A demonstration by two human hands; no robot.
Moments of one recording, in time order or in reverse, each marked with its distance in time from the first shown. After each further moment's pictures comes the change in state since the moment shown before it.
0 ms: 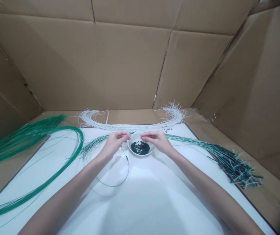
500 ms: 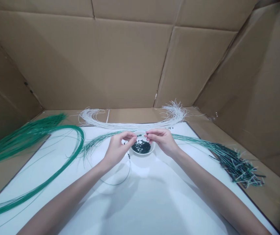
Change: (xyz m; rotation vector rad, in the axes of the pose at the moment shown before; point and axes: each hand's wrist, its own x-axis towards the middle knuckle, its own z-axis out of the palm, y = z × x) left_hand -0.023 0.017 0.011 0.216 0.027 0.253; right_hand -0.007 -0.001 0.001 0.525 0.032 0.023
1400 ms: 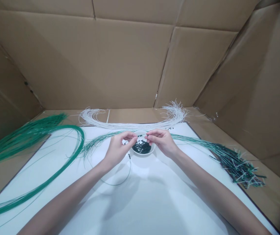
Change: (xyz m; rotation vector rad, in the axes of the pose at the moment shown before) left_hand 0.000 0.000 0.000 0.031 -0.006 0.007; right_hand -0.002 0.002 0.003 0.051 -0.025 0.007
